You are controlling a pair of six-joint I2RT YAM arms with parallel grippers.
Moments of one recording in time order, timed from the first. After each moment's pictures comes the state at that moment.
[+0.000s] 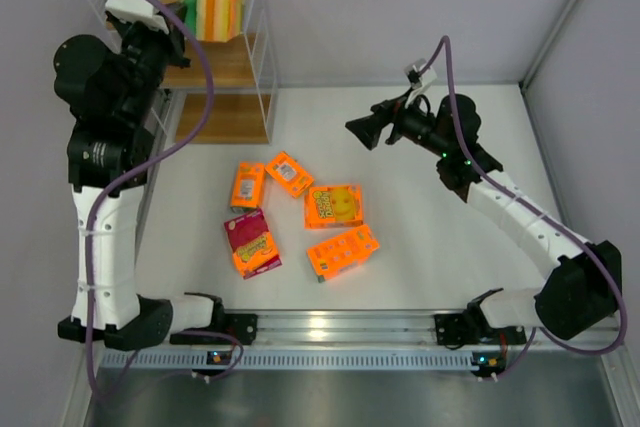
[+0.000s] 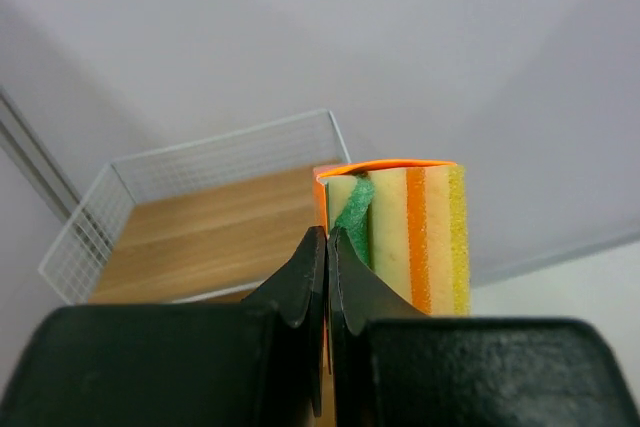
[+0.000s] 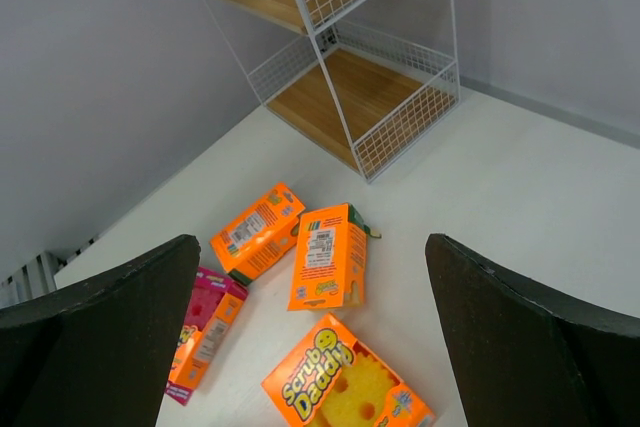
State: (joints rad) left arm -0.18 1.28 1.99 -0.45 0.07 0.17; right arm 0.47 1.32 1.10 0.22 -0.43 0.31
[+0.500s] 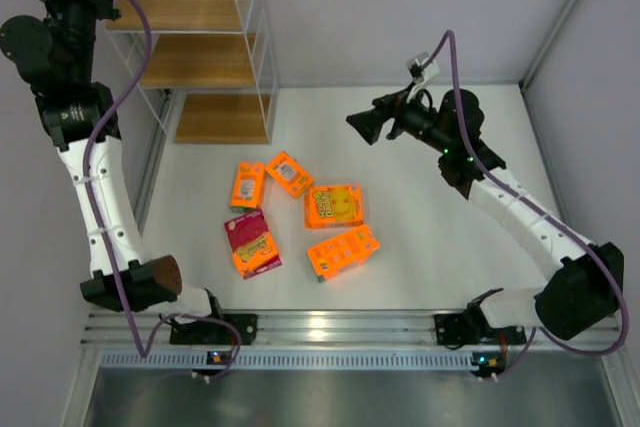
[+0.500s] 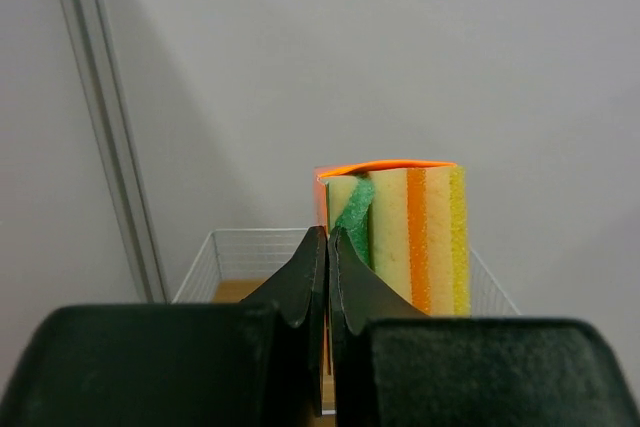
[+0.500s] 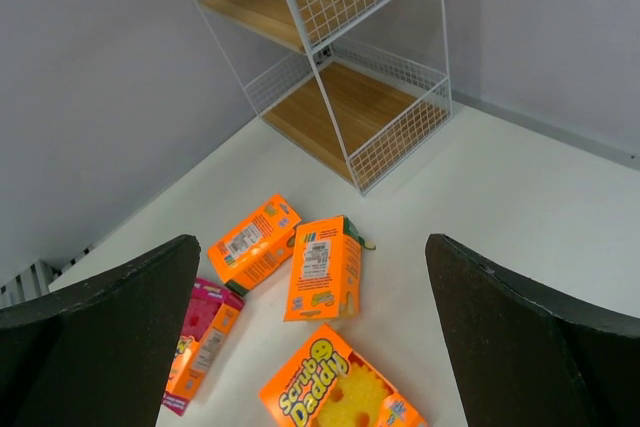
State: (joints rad) left arm 0.27 1.47 2.02 0.04 0.33 -0.17; right arm 0.47 1.32 1.15 0.19 -0.41 0.30
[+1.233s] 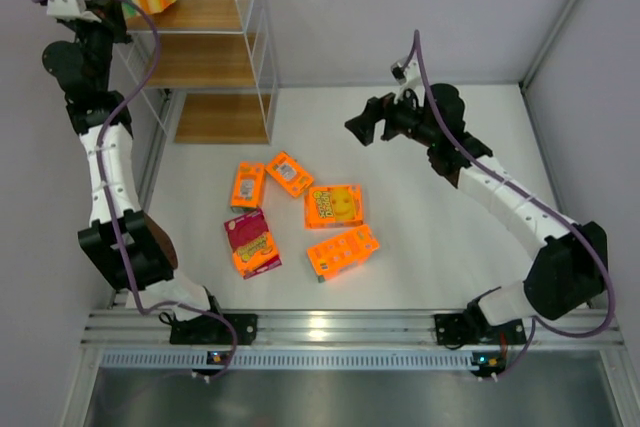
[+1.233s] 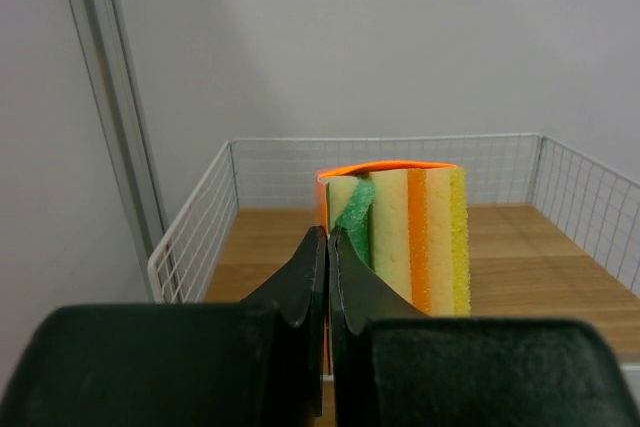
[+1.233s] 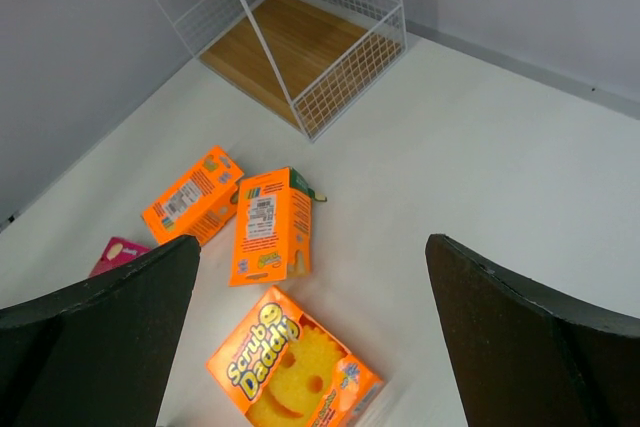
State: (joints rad) left arm 0.38 1.62 1.70 0.49 0.42 -0.22; right arm 0.47 1.42 1.21 0.06 -0.35 0.20
